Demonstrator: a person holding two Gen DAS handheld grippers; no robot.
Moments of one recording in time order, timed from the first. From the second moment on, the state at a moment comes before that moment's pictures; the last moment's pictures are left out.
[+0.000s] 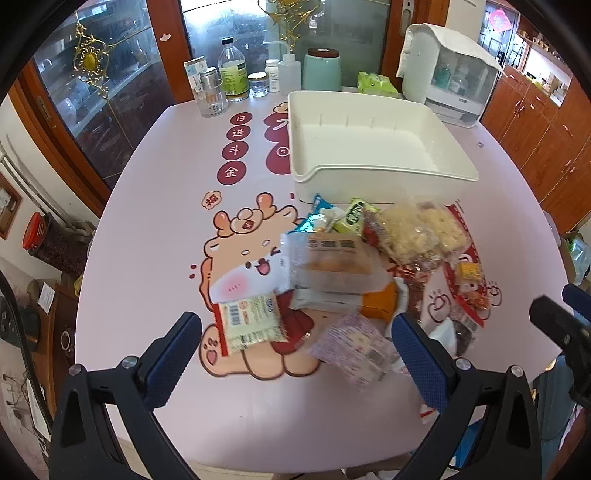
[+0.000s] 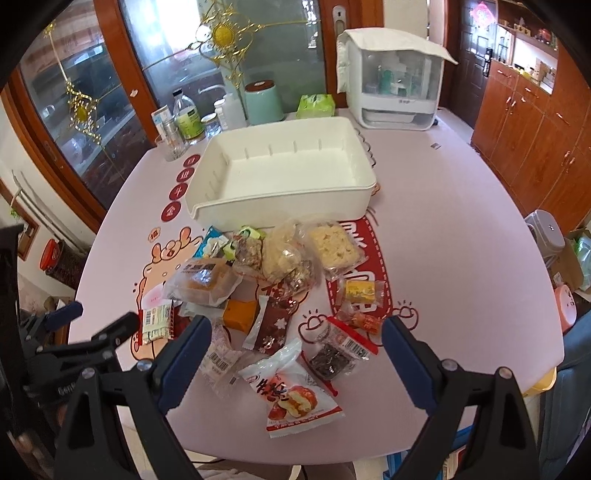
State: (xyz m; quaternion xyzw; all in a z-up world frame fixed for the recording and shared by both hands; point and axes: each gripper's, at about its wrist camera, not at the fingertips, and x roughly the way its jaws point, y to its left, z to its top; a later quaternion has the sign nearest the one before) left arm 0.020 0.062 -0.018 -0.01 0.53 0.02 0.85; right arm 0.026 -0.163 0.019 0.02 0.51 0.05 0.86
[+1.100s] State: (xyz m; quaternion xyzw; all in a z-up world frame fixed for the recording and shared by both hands) left arm 0.075 0.128 -0.160 0.15 0.58 -0.17 0.78; right arm 0.017 -0.136 -0.128 -0.10 0.63 0.20 0.74
